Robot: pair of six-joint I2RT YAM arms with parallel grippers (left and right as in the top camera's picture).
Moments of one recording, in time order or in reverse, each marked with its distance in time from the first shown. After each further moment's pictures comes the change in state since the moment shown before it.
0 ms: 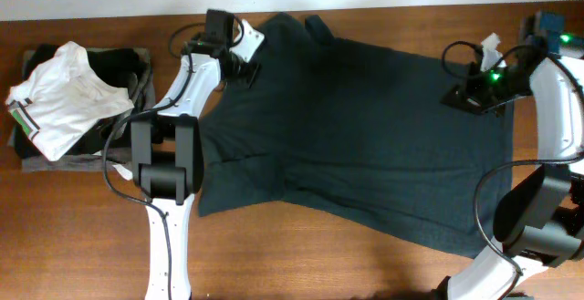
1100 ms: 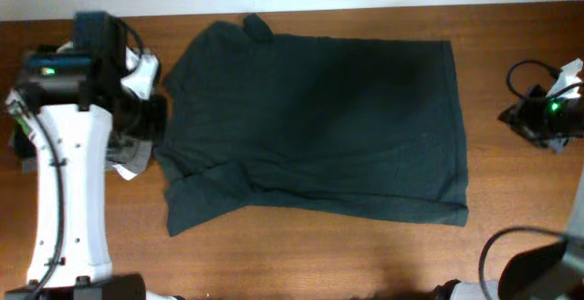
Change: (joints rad) left arm 0.183 -0.861 -0.180 -0.951 -0.265 -0.253; right arm -0.212 -0.322 -0.184 0.000 0.175 0.142
